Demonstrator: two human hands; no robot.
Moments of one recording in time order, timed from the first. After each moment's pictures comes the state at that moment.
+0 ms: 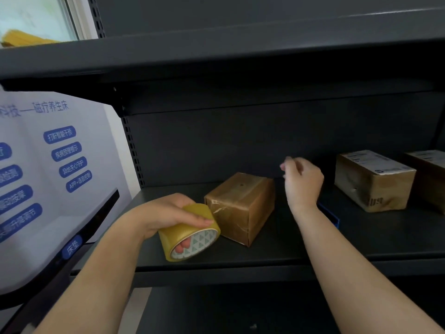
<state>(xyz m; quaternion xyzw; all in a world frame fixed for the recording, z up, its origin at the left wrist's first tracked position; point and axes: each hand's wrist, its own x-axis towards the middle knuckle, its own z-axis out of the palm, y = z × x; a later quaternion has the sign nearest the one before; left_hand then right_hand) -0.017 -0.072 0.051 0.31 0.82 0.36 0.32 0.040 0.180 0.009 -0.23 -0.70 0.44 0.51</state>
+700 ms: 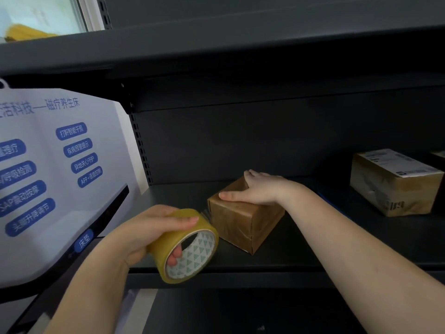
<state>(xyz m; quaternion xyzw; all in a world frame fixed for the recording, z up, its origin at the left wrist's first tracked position) 0.002 -0.104 0.040 0.22 0.79 0.50 0.29 0.006 0.138 0.044 -0.11 -0.99 0.10 -0.08</state>
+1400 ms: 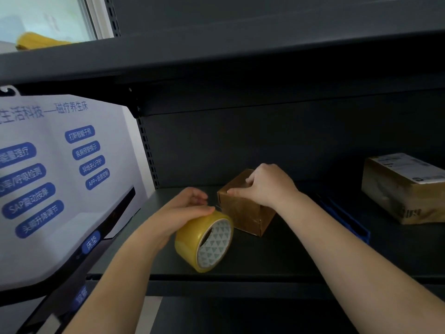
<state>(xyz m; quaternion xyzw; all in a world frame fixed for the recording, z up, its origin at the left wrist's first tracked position) -0.038 -0.069 0.029 0.23 0.82 0.50 0.18 -0.007 0.131 0.035 -0.14 -0.97 0.16 0.15</state>
